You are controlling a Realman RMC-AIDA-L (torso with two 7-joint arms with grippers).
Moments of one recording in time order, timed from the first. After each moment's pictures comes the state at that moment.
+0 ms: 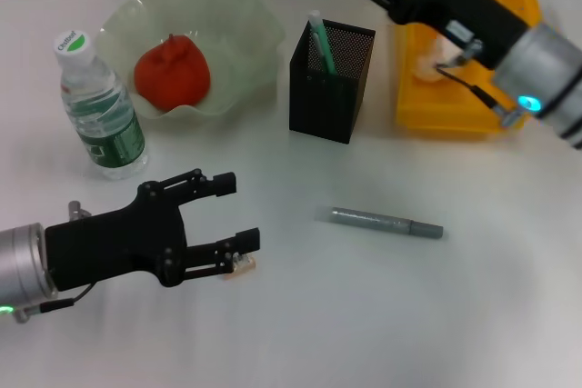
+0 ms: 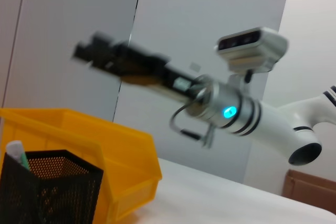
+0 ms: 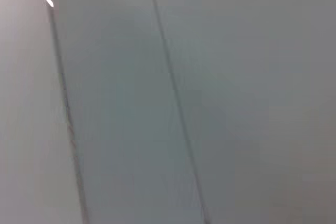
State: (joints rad) left arm -0.41 -2.06 0.73 0.36 1.85 1.70 -0.99; right arm 0.73 2.09 -0.95 -0.06 -0.99 -1.41 0.78
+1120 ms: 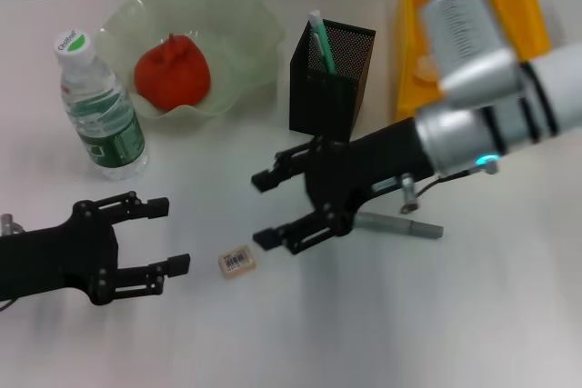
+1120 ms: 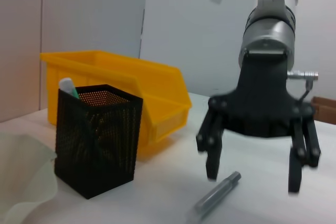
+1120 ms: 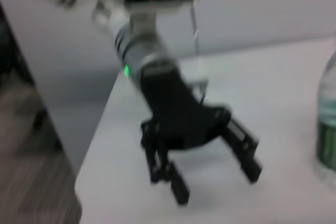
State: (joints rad) left arm -0.35 -1.98 0.72 0.45 1.95 1.67 -0.98; right arm 0.88 2.09 -1.19 -0.47 -1.93 -1.44 1.35
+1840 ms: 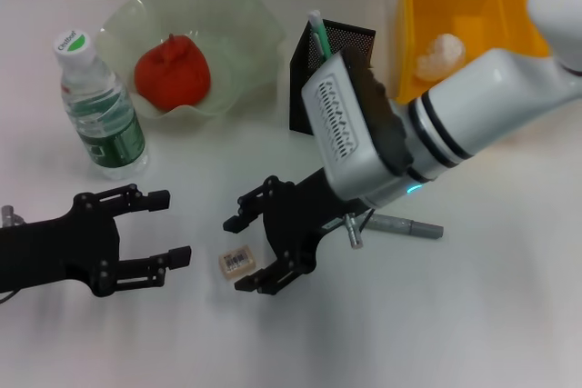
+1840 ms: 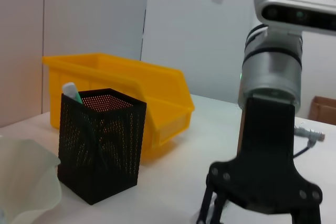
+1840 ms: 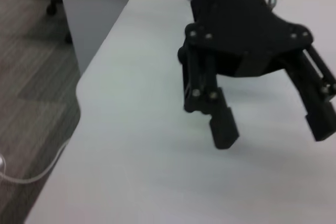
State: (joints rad) left arm -0.36 -1.98 0.72 0.46 1.95 1.66 -1.00; right arm 0.92 2.09 -1.73 -0.52 -1.70 -1.17 1.35
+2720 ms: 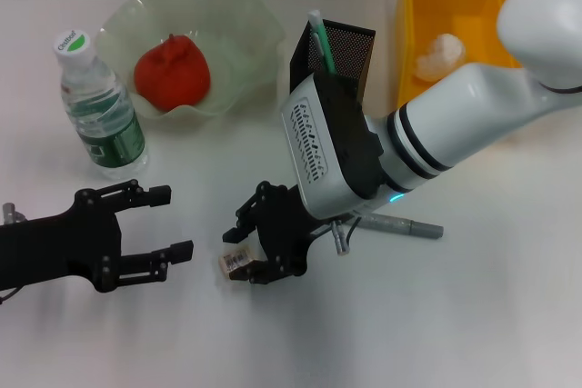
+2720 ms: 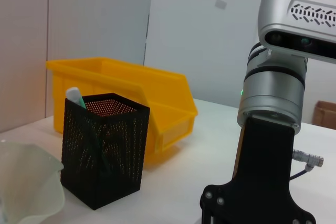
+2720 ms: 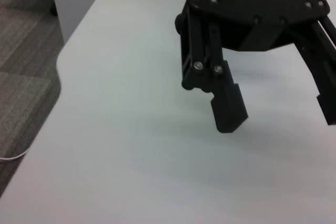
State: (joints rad) left arm -0.37 -1.99 0.71 0.46 1.94 1.66 -1.00; right arm 0.93 2.09 -1.91 -0.53 -1.62 -1.03 1.39
